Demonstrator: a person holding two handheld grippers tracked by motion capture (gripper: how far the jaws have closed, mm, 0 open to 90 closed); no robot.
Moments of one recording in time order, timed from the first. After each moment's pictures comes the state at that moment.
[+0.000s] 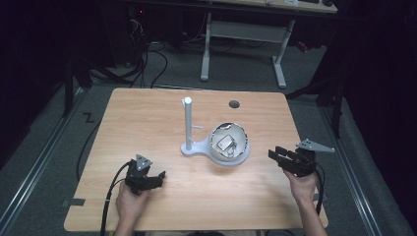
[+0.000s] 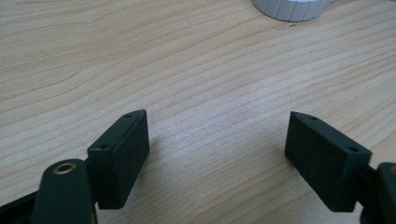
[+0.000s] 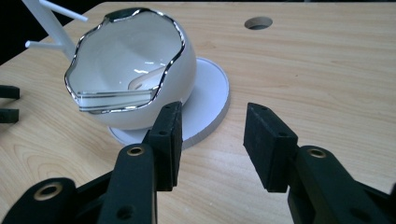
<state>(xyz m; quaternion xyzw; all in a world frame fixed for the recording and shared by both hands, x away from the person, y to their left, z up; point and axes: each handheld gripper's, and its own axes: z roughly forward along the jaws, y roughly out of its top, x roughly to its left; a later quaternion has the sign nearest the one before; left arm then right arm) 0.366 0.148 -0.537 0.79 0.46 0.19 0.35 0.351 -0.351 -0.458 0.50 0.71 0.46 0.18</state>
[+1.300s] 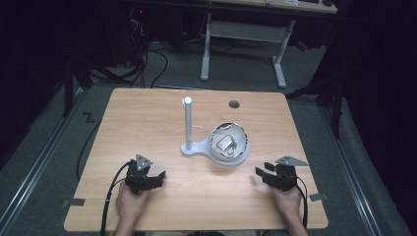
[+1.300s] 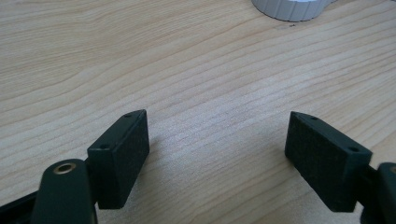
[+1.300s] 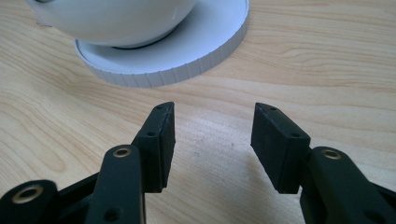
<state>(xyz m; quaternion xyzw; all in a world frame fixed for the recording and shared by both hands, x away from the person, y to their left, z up) 0.366 0.148 -0.537 0.79 0.46 0.20 0.35 0.341 -0.320 -0.523 0.51 0.74 0.39 0.18</state>
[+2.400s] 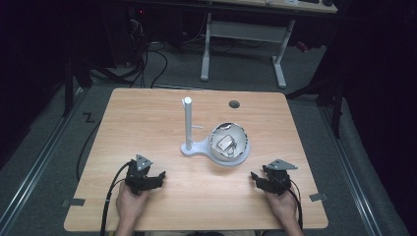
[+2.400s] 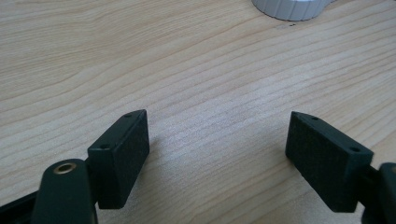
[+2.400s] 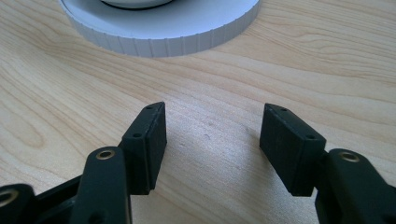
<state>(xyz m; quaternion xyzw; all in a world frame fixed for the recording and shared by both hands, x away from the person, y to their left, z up) 0.365 0.148 -0.537 0.79 0.46 0.20 0.35 0.336 -0.300 -0.531 0.49 0.78 0.33 0.22</state>
